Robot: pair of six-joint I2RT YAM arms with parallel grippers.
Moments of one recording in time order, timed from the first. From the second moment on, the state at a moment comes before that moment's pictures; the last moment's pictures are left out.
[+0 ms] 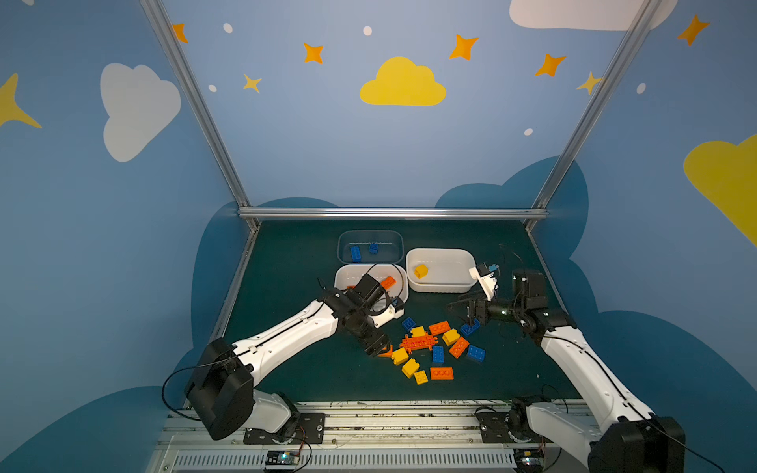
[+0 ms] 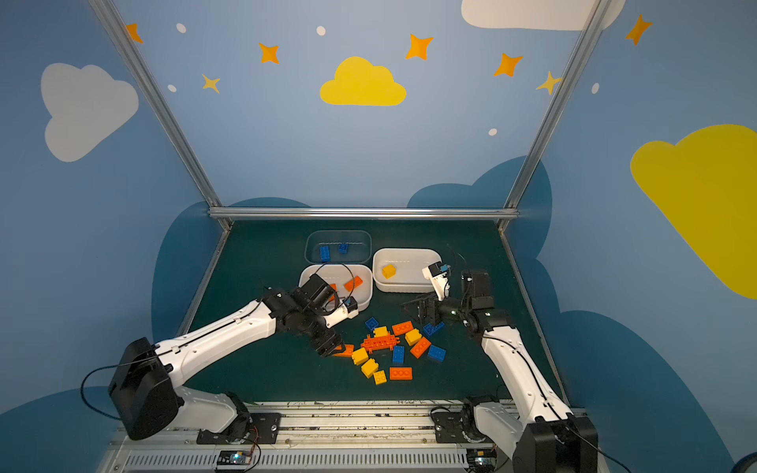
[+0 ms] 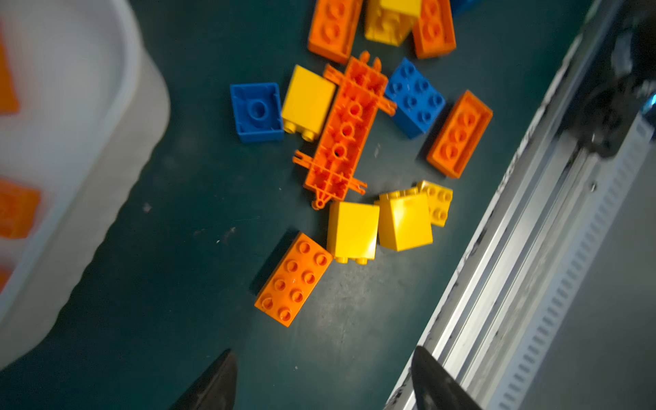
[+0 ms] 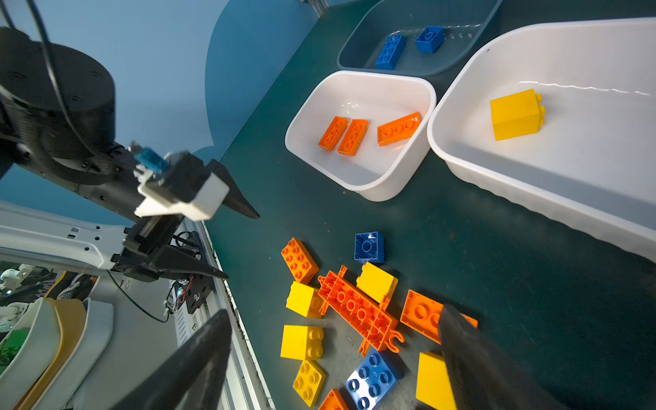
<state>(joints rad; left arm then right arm) -0.74 1.43 1.04 -0.86 0.29 0.29 0.18 1.05 0.75 -0.44 -0.87 0.02</state>
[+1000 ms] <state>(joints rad) -0.79 1.67 1.03 -0.75 0.15 0.72 0.18 1.01 0.75 -0.49 -0.82 0.00</state>
